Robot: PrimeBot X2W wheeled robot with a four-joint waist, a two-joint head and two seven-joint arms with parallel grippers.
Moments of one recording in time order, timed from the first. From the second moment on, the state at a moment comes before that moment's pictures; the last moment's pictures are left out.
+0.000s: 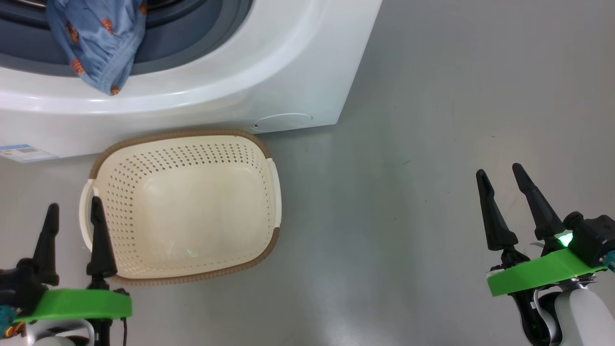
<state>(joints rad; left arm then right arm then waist) -0.16 0.04 0.19 0.13 -0.19 -0.11 -0.26 -0.20 -0.19 0.03 0.10 0.36 0.13 -0.25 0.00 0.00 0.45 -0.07</state>
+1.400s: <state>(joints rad) -0.89 0.13 0.18 0.75 -0.13 -0.12 -0.26 -0.29 -0.15 0.06 0.10 0.36 0.13 -0.25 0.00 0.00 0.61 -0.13</state>
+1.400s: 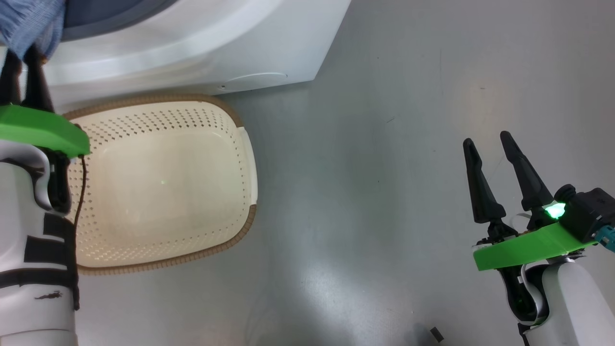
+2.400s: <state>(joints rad) -1.36 0.27 0.05 1.07 -0.05 -0.12 -0.26 -0.32 -0.09 0.12 0.10 0.37 0.13 -0.25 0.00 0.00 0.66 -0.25</state>
